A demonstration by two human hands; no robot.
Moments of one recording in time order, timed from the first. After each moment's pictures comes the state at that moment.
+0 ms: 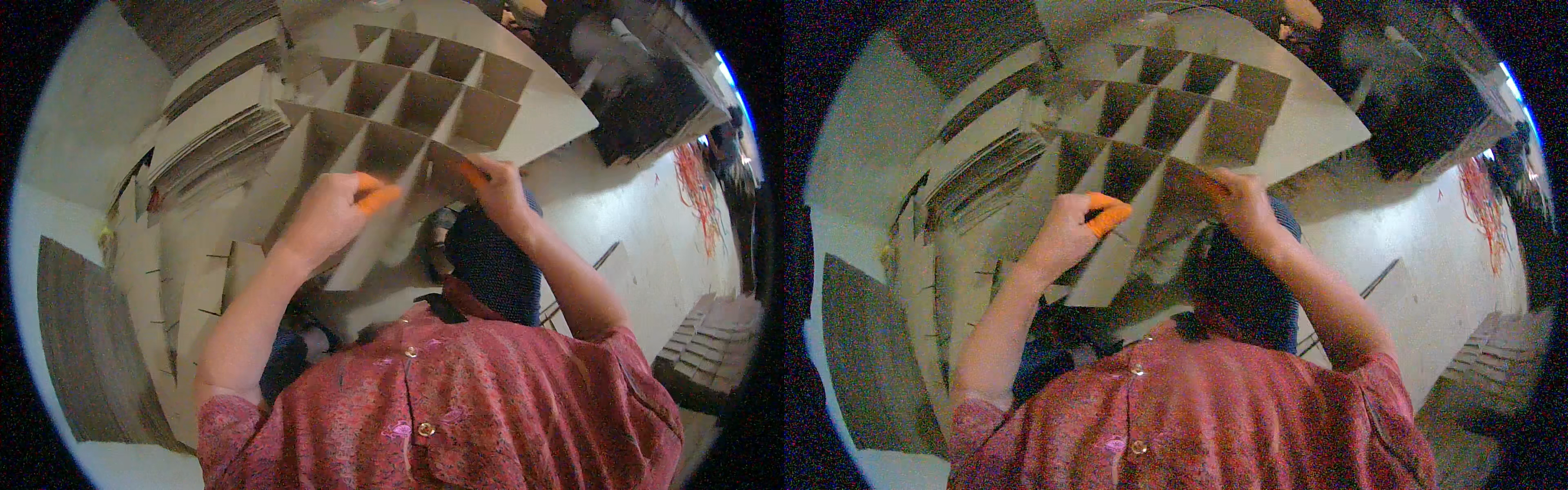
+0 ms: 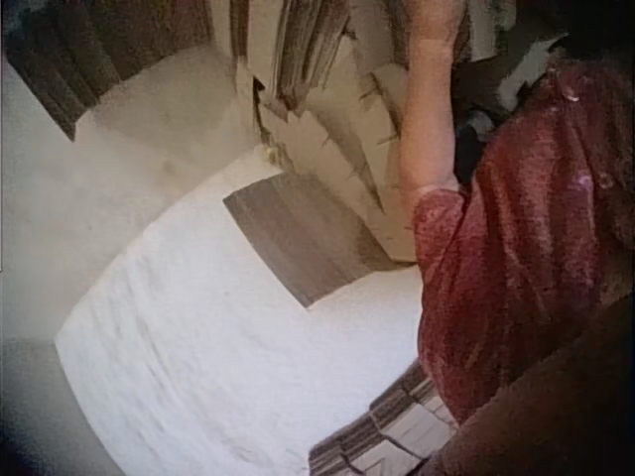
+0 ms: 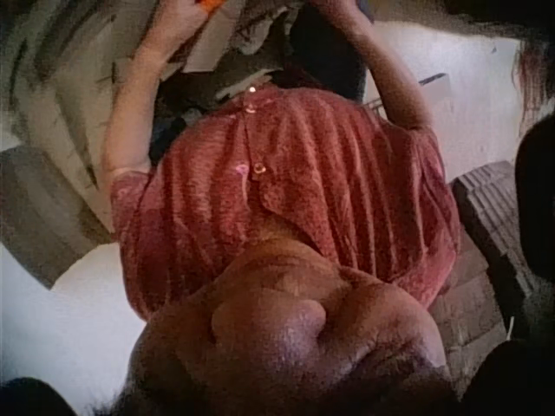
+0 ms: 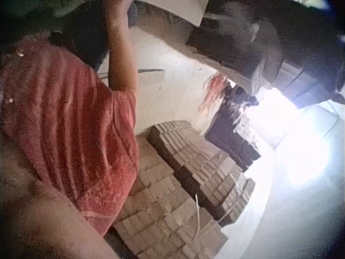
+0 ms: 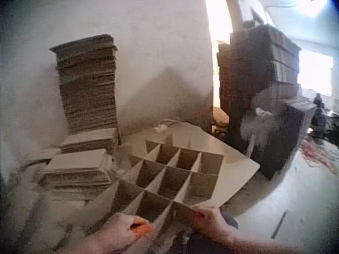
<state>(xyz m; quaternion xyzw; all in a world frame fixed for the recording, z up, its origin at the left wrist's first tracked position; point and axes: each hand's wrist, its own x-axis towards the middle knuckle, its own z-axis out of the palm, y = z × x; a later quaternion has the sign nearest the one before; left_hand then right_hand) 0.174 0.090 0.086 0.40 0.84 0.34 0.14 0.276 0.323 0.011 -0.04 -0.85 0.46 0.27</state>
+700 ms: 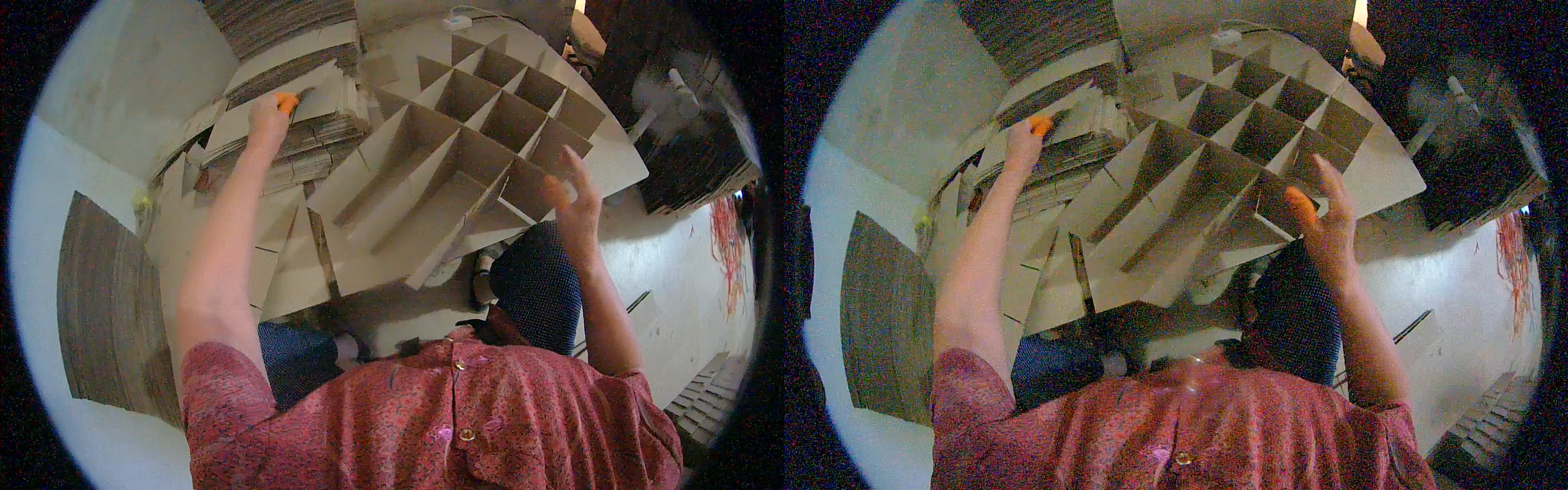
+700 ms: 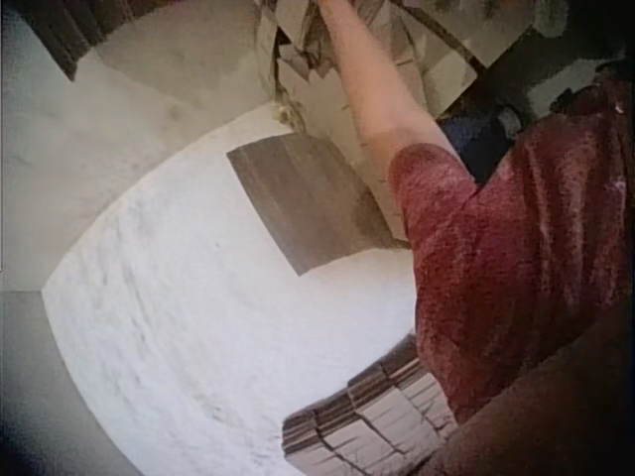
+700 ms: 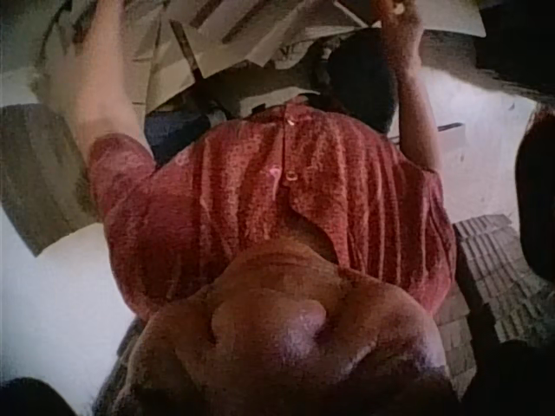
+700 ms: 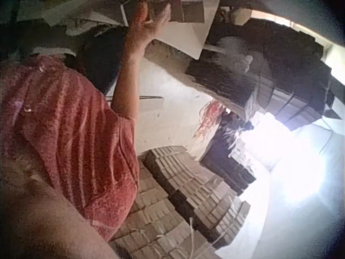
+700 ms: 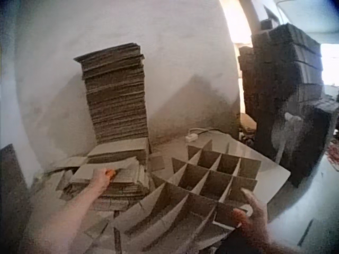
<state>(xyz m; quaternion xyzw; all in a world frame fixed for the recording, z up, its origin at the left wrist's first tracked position) -0.055 -0.028 0.104 0.22 0.92 0.24 -0.22 0.254 0.318 0.046 -0.07 -0.83 0.37 0.41</state>
